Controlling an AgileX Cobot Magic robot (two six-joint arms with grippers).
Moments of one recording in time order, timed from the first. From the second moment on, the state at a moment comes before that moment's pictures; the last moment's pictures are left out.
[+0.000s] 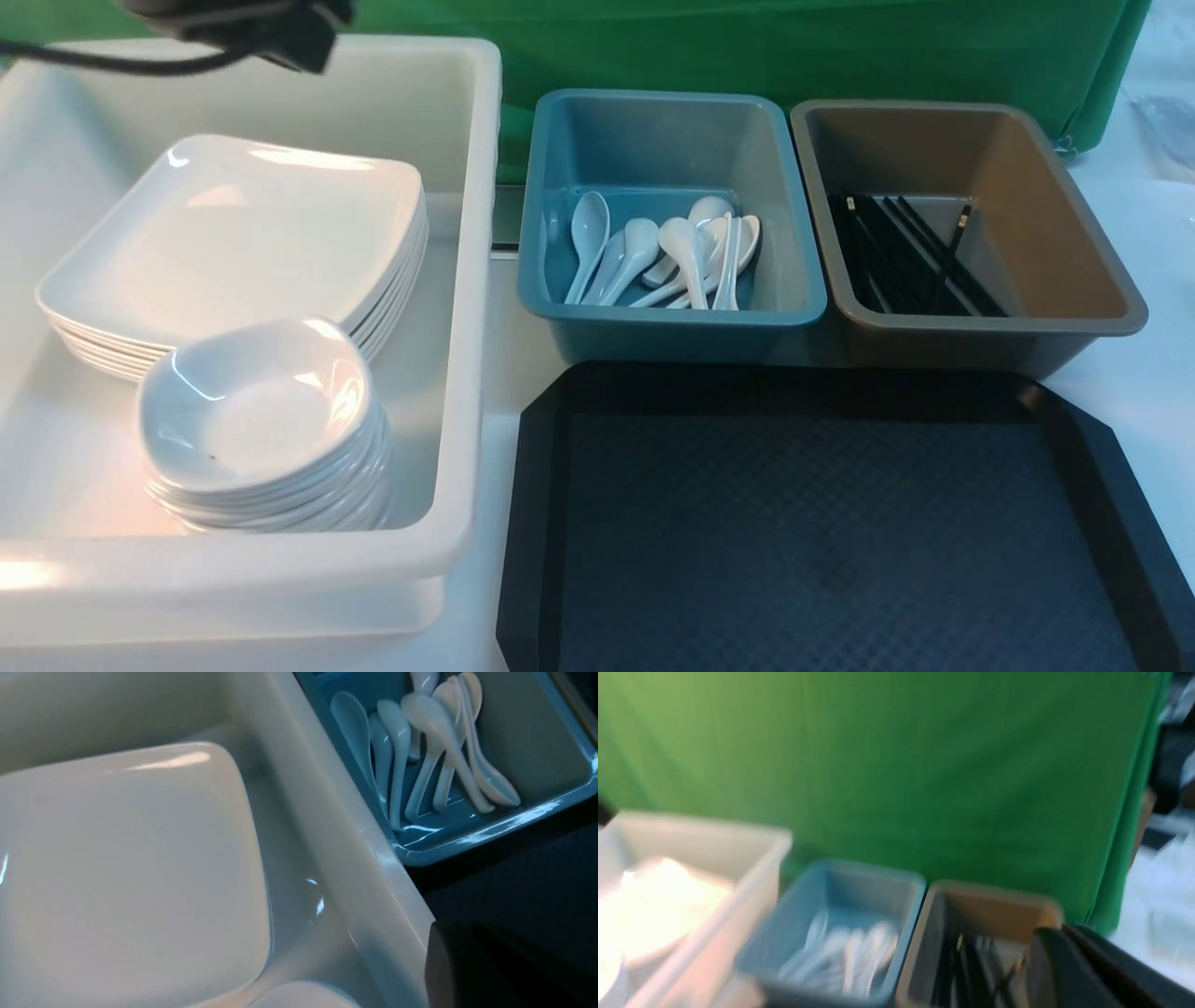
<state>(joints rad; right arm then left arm) 0.01 0.34 -0.94 0.31 0.56 -0.25 -0.21 1.44 -1.66 -0.15 1.11 0.22</state>
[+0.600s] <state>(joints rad) 0.01 0.09 -0.51 0.31 -0.02 -0.25 -0.21 0.44 -0.64 -0.17 0.60 0.18</state>
